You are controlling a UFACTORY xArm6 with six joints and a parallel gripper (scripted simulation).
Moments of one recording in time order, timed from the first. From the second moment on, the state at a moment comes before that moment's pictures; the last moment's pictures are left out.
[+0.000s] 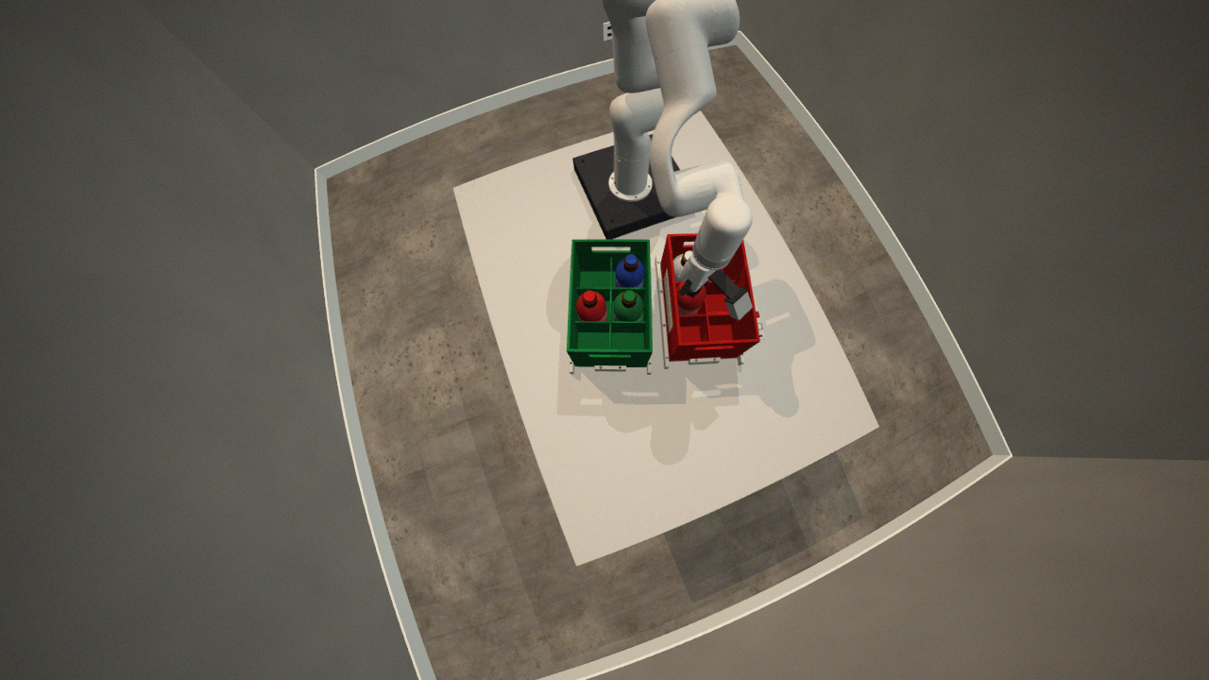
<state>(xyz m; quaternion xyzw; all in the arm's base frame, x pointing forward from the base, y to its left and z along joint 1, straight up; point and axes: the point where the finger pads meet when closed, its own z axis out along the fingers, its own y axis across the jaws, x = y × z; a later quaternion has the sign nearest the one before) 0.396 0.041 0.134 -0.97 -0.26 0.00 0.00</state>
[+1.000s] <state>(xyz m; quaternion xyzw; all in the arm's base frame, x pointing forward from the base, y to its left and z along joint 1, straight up) 0.396 0.041 0.132 -0.97 -0.26 0.00 0.00</state>
